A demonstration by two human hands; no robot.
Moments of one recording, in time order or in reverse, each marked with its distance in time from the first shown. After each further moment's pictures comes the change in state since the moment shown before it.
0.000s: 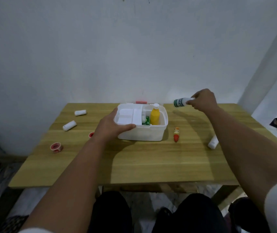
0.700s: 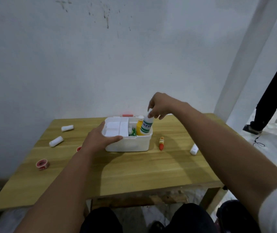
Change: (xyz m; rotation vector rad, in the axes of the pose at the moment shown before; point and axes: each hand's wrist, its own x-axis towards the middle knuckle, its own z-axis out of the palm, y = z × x) left_hand 0.008 -0.006 0.000 0.012 -0.026 0.033; right_hand -0.059 -0.123 -0.037 -0.117 -0.457 -0.245
